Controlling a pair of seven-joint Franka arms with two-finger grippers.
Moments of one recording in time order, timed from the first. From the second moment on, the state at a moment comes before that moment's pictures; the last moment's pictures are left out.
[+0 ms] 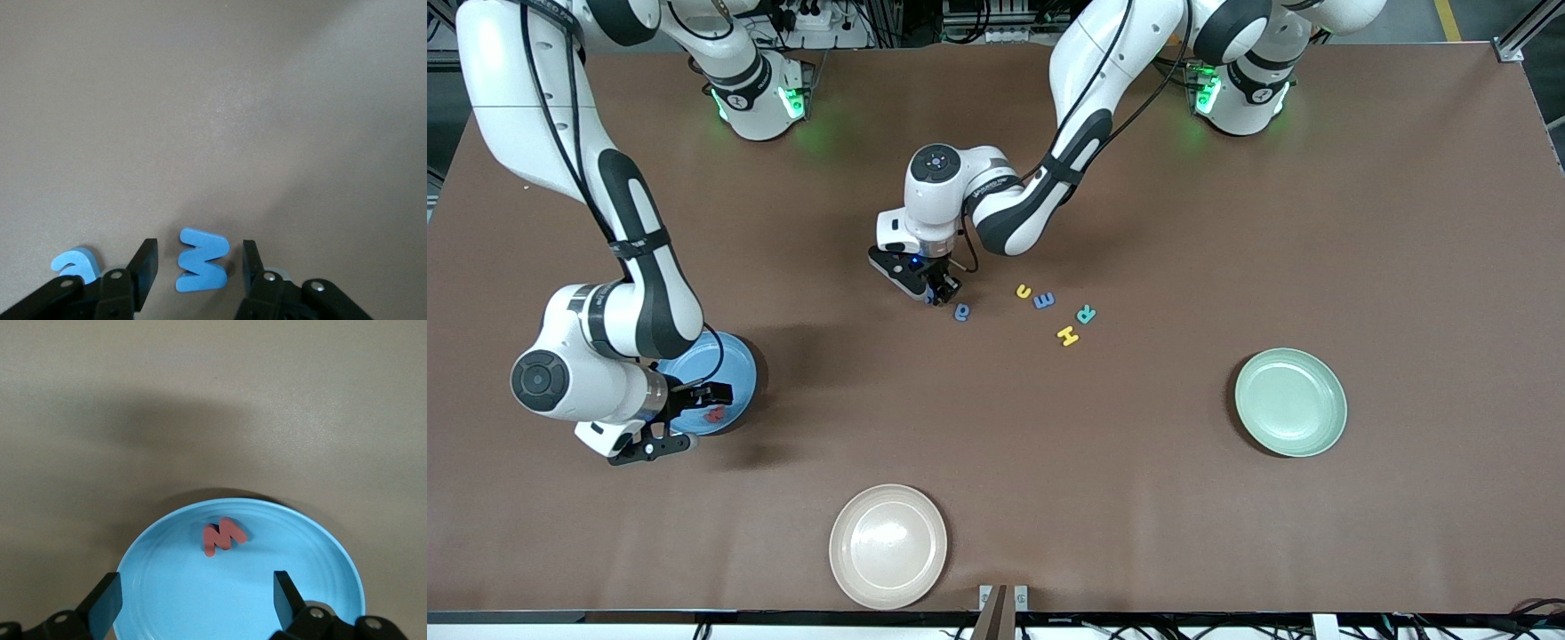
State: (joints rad) left arm -0.94 0.95 -0.10 -1.34 0.18 2.51 -0.42; right arm 0.03 0.67 -0.03 -1.58 0.04 2.15 -0.23
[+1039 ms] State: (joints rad) left arm -0.95 0.94 -0.07 -1.33 0.18 2.49 -0.43; right arm 0.03 0.67 -0.02 -1.58 0.04 2.15 -0.23
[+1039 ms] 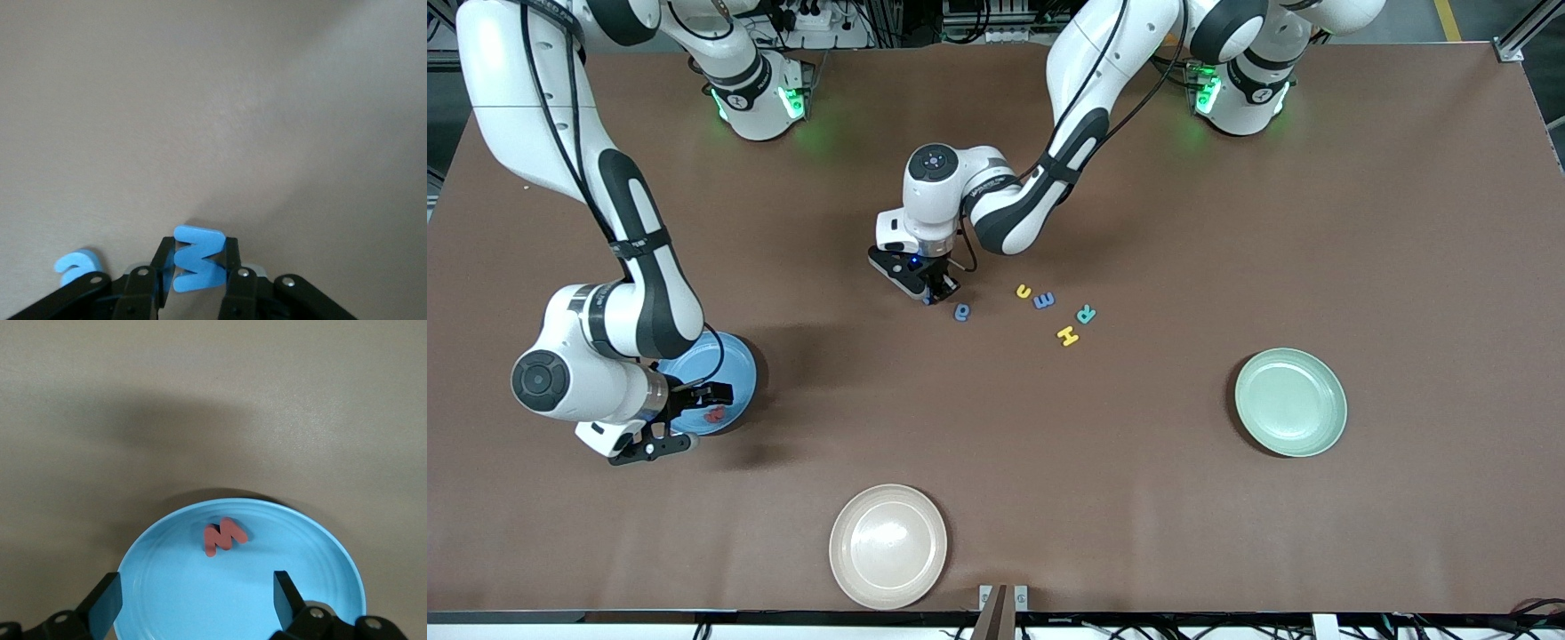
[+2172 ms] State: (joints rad) left arm -0.40 0.34 -0.05 -1.48 0.17 1.70 -0.49; right arm 0.10 0.66 0.00 -1.57 0.04 2.13 -0.23
